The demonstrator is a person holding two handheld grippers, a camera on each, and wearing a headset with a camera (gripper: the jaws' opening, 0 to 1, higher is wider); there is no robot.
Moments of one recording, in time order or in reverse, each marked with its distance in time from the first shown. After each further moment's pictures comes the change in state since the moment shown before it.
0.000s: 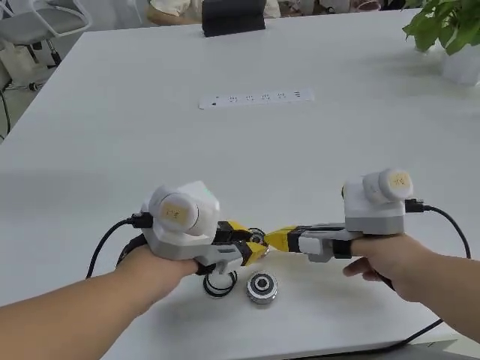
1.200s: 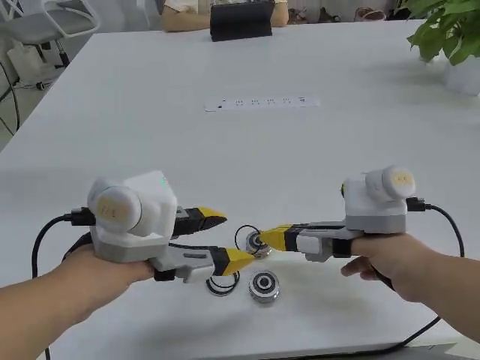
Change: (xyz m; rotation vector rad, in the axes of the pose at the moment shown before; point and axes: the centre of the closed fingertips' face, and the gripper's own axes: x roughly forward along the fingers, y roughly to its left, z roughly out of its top) left arm -0.073 -0.013 0.020 0.040 -0.093 -0.020; right arm 0.001 0.031 0.011 -0.035 -0.005 0.067
